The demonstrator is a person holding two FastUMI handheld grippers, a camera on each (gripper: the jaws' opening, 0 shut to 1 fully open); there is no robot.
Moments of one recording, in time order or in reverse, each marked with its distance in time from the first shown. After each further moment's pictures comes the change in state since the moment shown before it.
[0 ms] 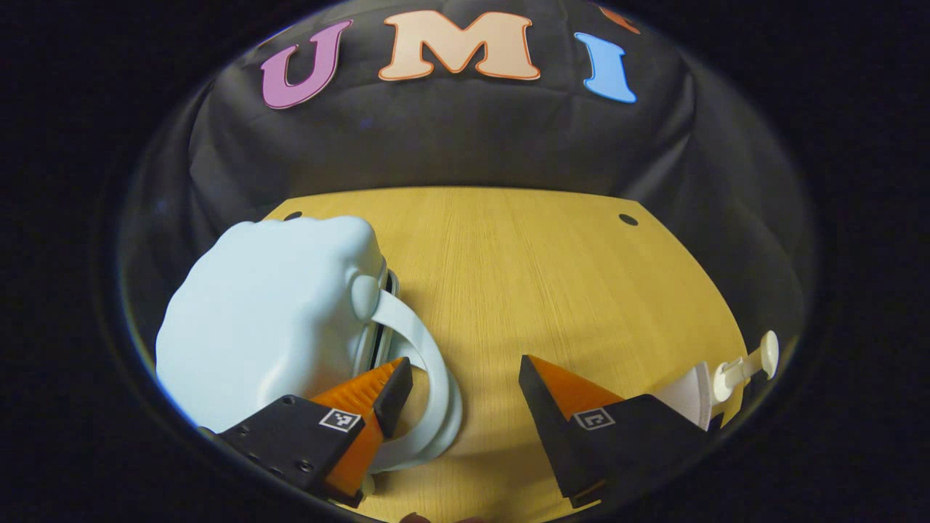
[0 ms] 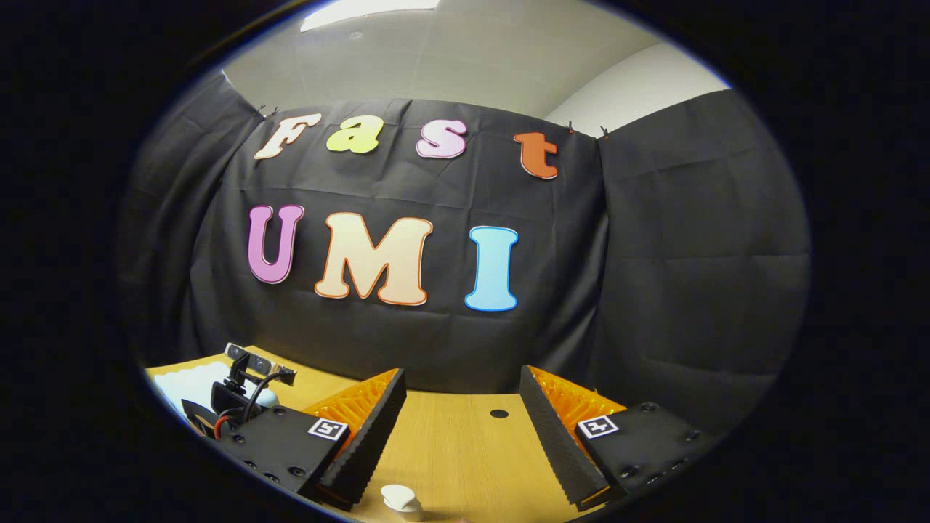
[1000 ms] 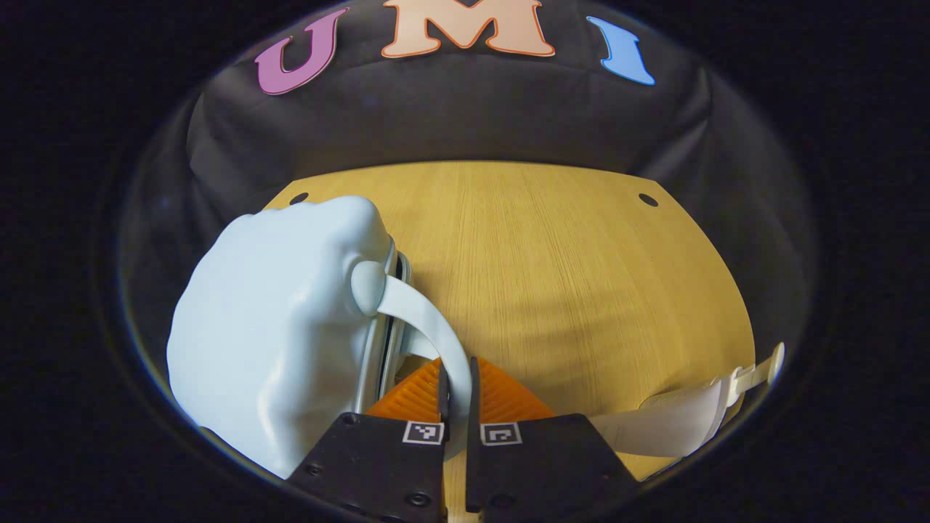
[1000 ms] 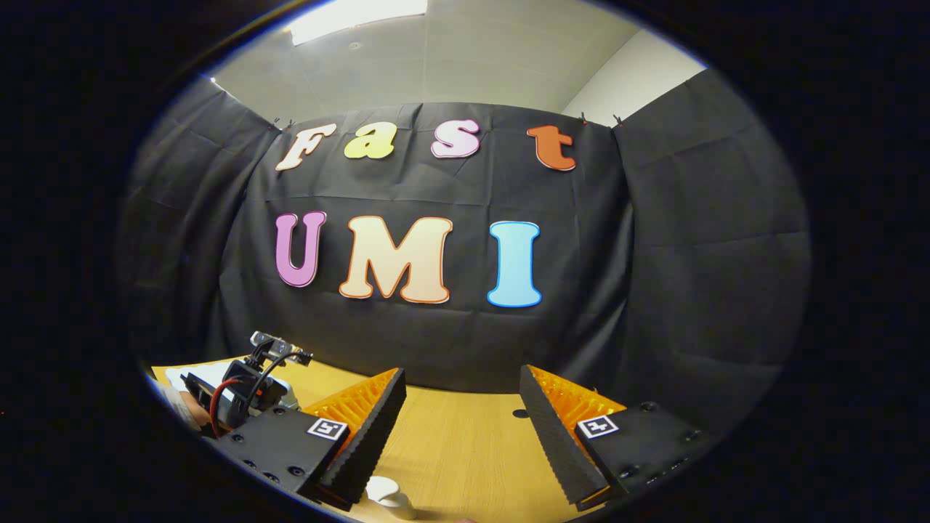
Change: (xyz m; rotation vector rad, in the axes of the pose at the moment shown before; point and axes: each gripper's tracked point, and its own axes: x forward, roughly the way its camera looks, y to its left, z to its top) left arm -0.006 0.009 0.007 -0.006 0.090 0.037; right arm 0.012 -0.013 -0.023 0.067 -0.018 0.154
